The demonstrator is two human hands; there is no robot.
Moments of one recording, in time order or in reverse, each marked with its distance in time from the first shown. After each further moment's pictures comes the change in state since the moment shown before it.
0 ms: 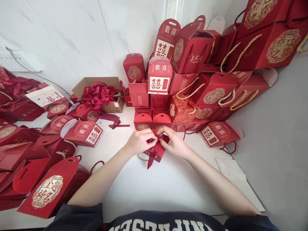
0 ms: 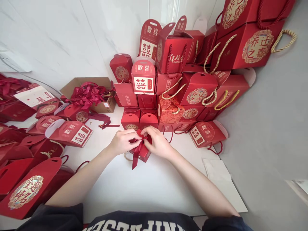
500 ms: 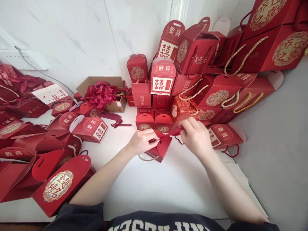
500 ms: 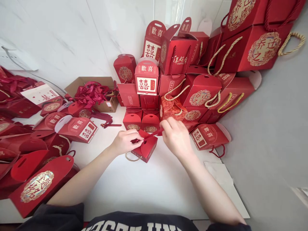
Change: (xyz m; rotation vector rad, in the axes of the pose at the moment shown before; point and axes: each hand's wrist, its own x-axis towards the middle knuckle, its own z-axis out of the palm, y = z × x) left_hand 0.001 0.005 -0.001 -0.003 0.009 0.011; right_hand -0.005 -0.018 -0.048 -0.946 0.234 0.056
